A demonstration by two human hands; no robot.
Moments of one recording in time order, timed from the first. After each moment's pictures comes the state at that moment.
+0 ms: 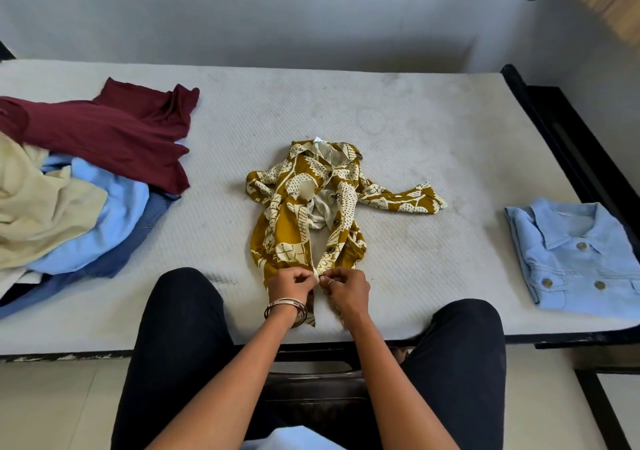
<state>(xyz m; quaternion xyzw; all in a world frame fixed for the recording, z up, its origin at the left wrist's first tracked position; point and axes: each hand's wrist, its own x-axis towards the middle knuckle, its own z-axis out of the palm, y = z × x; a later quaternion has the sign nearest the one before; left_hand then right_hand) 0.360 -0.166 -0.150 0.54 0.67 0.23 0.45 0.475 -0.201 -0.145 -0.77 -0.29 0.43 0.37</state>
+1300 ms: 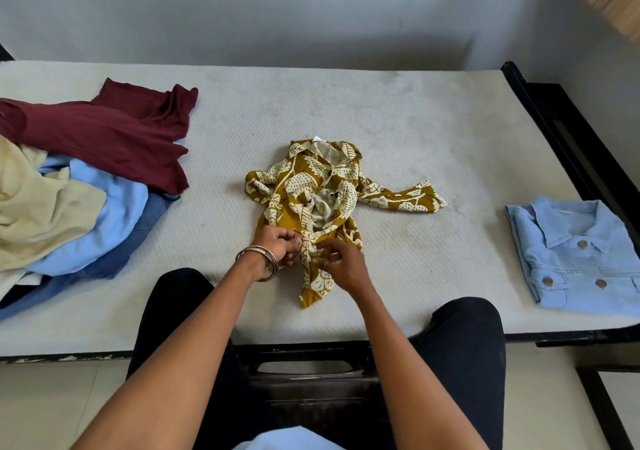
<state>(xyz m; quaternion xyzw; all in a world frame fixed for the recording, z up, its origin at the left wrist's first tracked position) 0.340 -0.093 -0.091 0.46 0.61 0.19 0.62 0.496 -0.164 -0.124 -0.71 -0.50 0.40 0.30</state>
